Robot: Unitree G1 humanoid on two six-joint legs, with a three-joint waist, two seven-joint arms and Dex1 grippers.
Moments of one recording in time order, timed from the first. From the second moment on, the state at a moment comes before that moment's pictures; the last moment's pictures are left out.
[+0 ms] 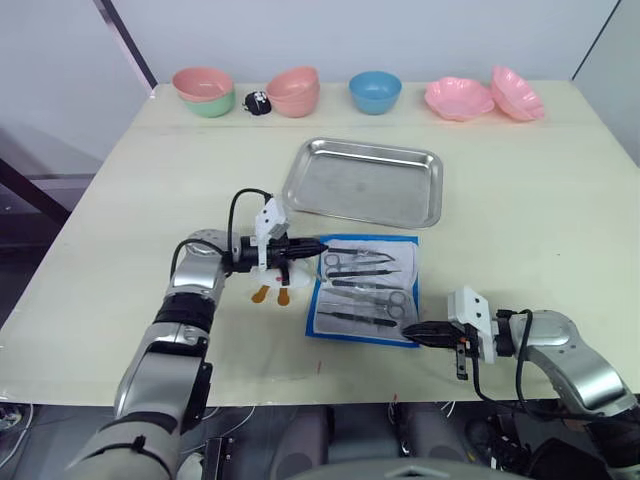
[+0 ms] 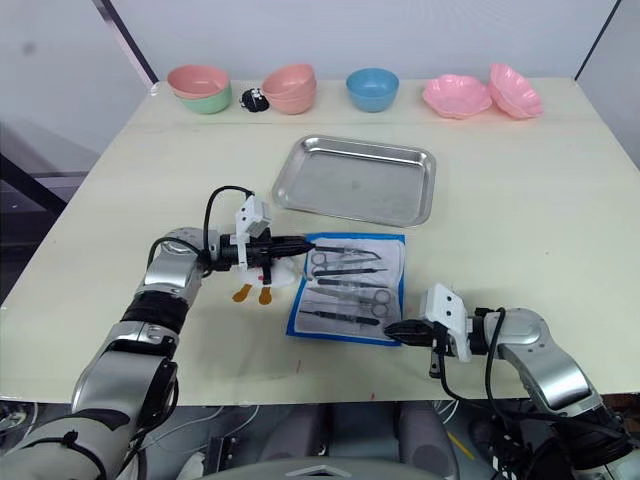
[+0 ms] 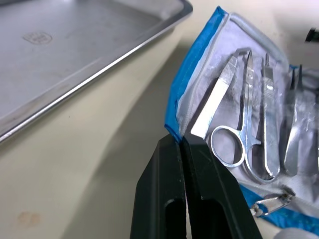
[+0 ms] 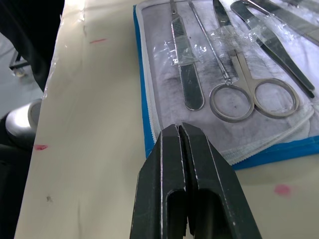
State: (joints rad) left arm -0.71 0.50 -0.09 0.73 -0.16 0.04 -1.30; right arm -0.06 -0.65 0.24 -0.24 0.30 0.24 1.08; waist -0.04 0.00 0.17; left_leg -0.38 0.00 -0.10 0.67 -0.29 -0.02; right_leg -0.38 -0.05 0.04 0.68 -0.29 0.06
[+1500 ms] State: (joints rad) left arm -0.73 0.45 0.03 0.66 -0.28 0.58 -1.13; right arm -0.05 -0.64 0.25 -0.20 0.28 0.17 1.07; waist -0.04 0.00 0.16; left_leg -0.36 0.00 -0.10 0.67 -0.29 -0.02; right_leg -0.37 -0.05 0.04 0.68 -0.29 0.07
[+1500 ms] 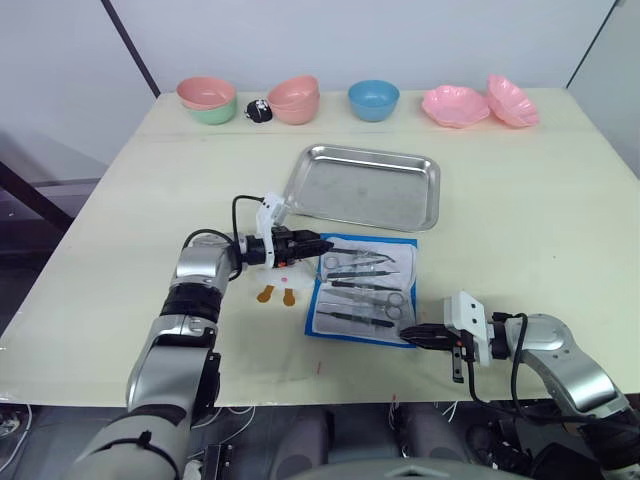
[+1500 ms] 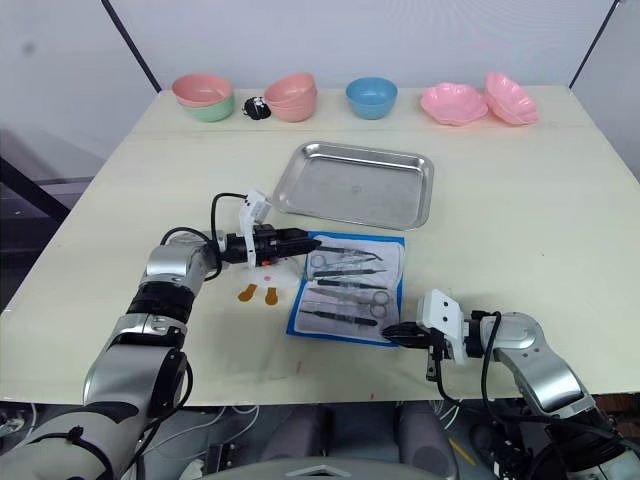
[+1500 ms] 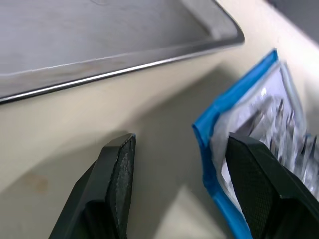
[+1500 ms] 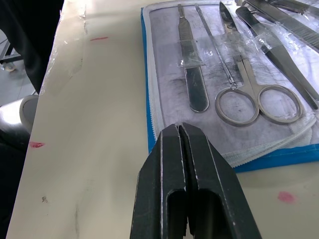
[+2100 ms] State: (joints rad) left arm -0.63 0.49 0.05 0.54 -0.39 0.64 -1.18; right arm -0.02 -0.67 0.21 -0.24 0.38 0.21 1.11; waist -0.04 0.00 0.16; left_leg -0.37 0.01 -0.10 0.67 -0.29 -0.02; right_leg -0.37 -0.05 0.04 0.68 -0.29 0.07
